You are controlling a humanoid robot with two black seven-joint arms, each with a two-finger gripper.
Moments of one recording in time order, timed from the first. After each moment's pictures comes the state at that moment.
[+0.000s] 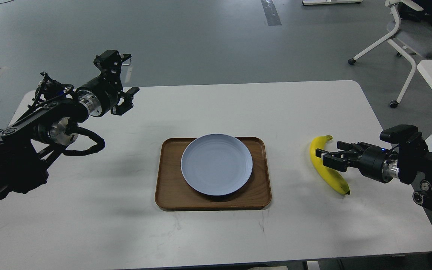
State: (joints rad) left arm -0.87 0.40 -0.51 -0.82 0.18 -0.12 -0.10; right arm 0.74 -0.76 0.03 1.01 -1.48 -0.14 0.40
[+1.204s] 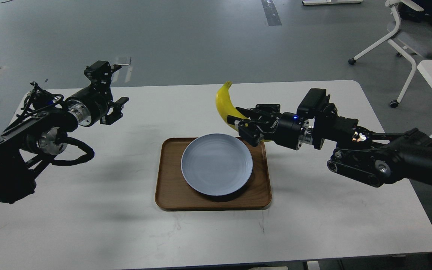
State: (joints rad) left arm -0.83 0.46 -0.51 -0.84 0.19 -0.11 -0.11; right arm 1.07 -0.31 -0.24 0.95 -1.49 -0.39 0.49
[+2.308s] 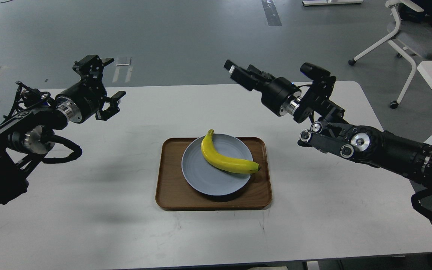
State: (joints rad) left arm -0.79 0.48 -0.63 -0.85 0.16 -0.26 -0.11; right arm 1.06 -0.32 0.23 0.94 -0.62 -0.27 0.29
